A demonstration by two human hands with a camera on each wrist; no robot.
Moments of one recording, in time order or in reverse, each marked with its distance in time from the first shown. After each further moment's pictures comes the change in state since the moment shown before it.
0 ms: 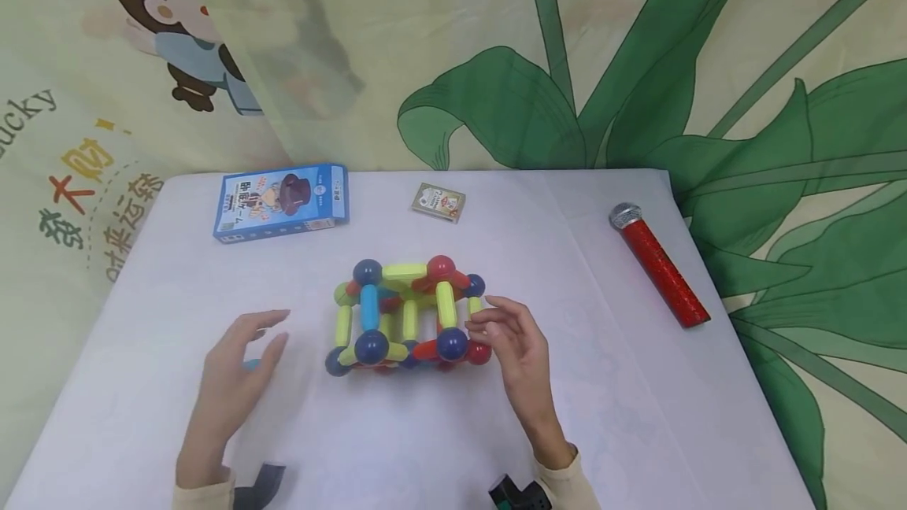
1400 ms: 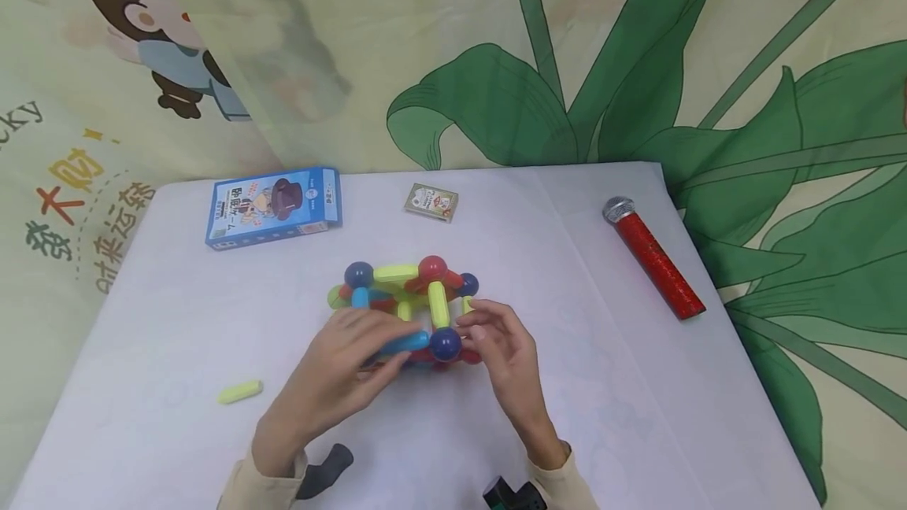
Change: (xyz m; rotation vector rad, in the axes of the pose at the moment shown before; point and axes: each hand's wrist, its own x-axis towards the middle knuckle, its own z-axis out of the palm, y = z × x) left_hand 0.035 0.119 0.031 -0.036 -0.182 0.654; right_hand -0.003 -0.006 0.003 0.040 -0.041 0.031
